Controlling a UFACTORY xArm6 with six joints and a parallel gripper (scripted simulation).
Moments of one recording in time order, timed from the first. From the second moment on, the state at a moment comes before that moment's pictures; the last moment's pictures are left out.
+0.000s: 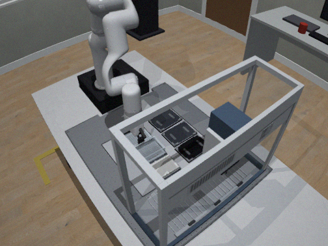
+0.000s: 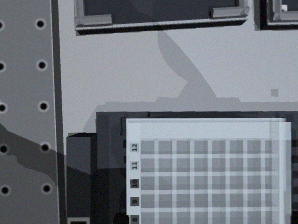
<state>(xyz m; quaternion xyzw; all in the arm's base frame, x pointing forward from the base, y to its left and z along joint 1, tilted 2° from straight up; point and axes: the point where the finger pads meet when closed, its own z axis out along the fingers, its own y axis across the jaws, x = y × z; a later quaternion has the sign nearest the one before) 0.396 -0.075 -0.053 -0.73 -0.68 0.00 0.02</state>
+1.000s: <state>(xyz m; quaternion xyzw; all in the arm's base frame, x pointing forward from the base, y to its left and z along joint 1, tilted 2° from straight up) 0.396 -0.075 -0.053 -0.73 -0.68 0.00 0.02</state>
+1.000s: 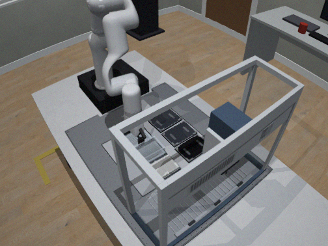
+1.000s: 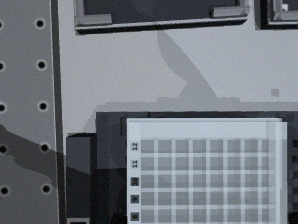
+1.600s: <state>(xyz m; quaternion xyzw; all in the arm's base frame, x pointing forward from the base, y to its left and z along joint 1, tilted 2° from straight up) 0.396 -0.075 -0.042 -0.73 -0.68 0.00 0.02</state>
